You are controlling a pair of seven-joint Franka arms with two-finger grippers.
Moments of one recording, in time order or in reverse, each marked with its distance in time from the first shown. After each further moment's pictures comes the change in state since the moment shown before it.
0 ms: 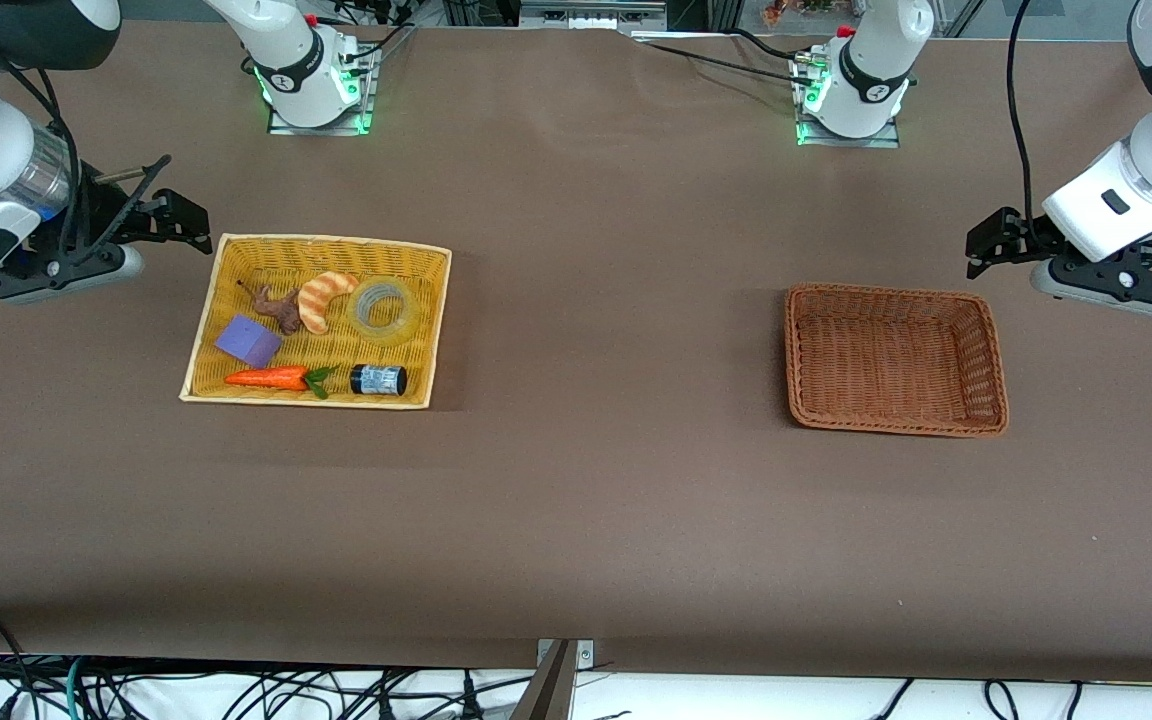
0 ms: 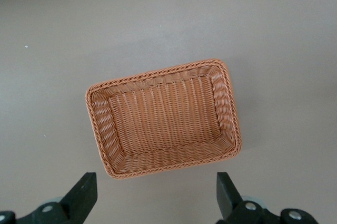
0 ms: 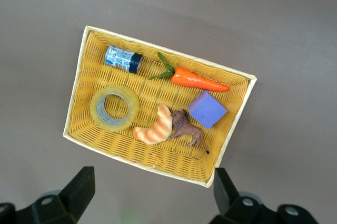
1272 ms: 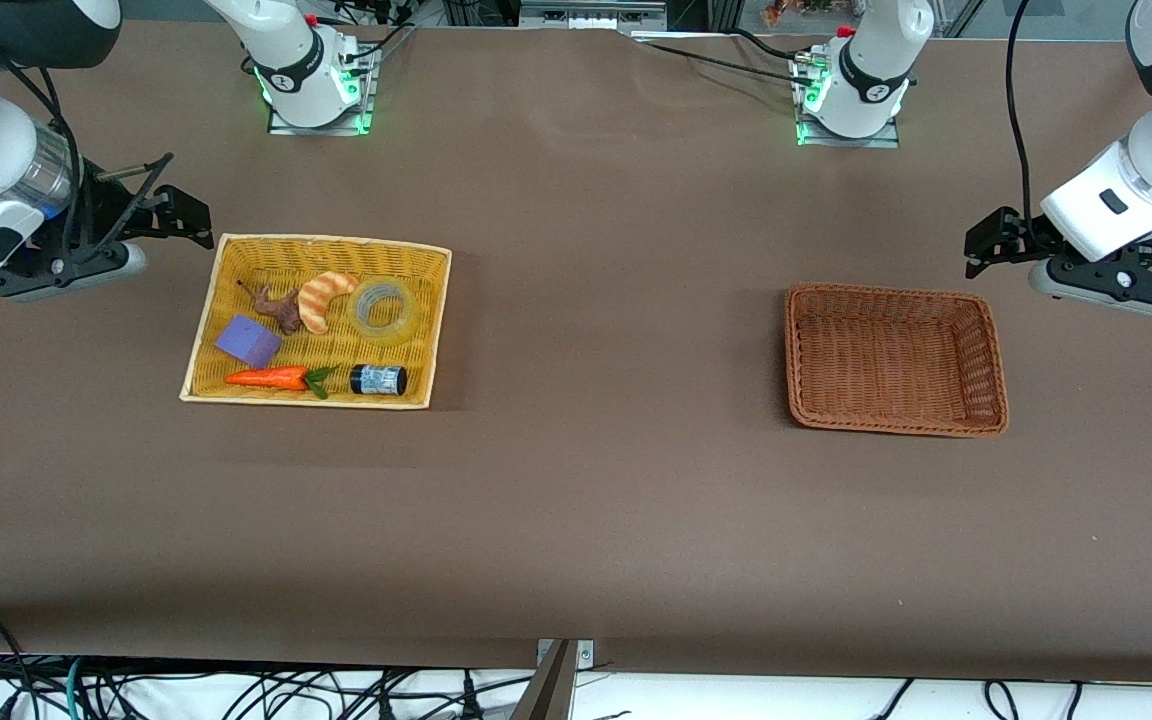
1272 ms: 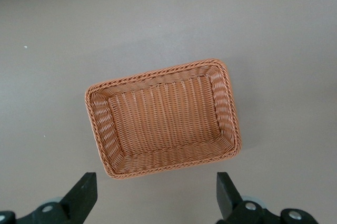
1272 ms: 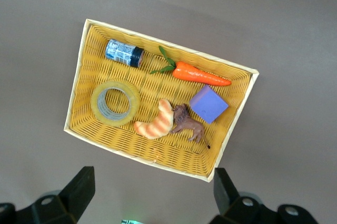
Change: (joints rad) left arm -0.002 0.000 0.000 0.000 0.000 0.000 0.000; right arm 0.000 0.000 0.002 0.003 0.000 -0.024 0.000
